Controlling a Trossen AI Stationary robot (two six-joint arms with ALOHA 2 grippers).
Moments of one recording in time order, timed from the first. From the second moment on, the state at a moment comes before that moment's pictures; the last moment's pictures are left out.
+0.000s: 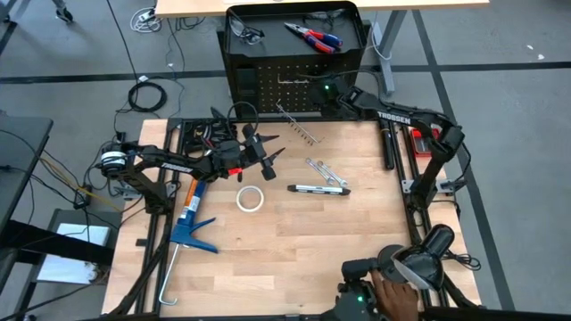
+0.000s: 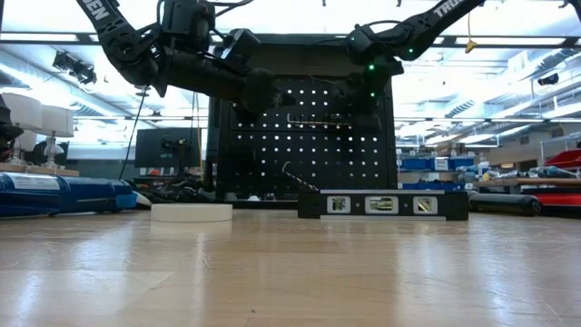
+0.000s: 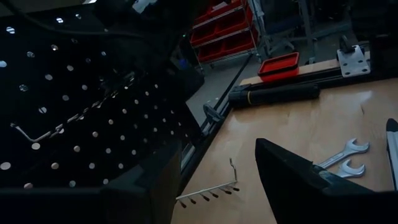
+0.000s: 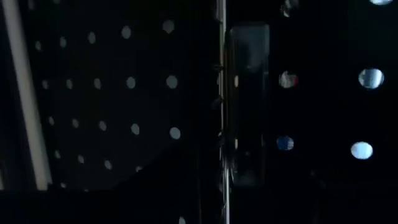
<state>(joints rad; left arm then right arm) 0.24 1.54 0.65 0.86 -0.28 0.37 -0.68 1.74 1.34 -0.16 0.61 -1.07</state>
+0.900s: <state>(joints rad) 0.24 1.54 0.65 0.84 -0.28 0.37 -0.62 1.73 1.34 -0.15 0.62 -0.95</state>
